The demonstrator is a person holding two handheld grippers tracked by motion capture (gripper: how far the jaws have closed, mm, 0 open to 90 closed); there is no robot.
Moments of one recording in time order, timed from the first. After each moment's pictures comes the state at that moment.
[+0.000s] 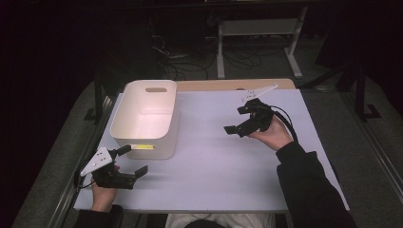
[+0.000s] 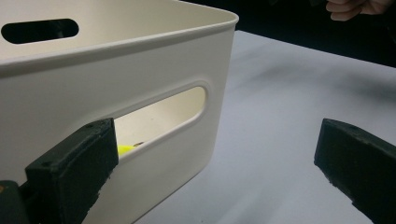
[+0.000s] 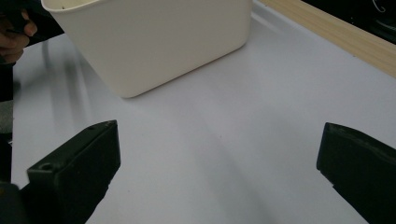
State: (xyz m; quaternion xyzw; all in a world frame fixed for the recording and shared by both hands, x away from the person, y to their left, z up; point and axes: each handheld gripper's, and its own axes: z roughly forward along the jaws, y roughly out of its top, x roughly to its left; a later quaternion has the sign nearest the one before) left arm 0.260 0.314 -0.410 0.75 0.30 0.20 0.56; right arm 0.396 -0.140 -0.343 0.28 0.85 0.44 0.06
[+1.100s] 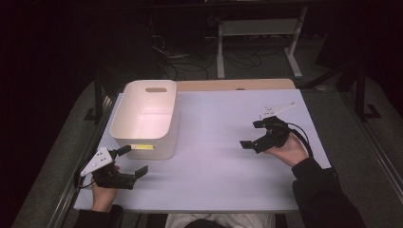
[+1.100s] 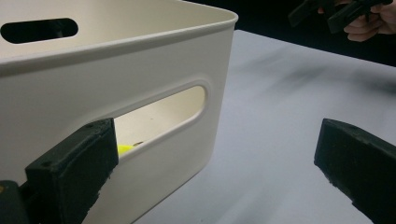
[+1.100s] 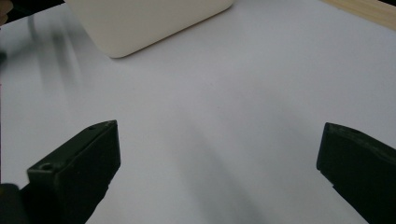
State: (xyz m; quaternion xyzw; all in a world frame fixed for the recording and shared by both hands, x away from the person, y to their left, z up) left arm 0.260 0.313 -0.410 0.75 0.30 0.20 0.56; right arm 0.364 -0.185 -0.378 0.30 0.84 0.44 0.06
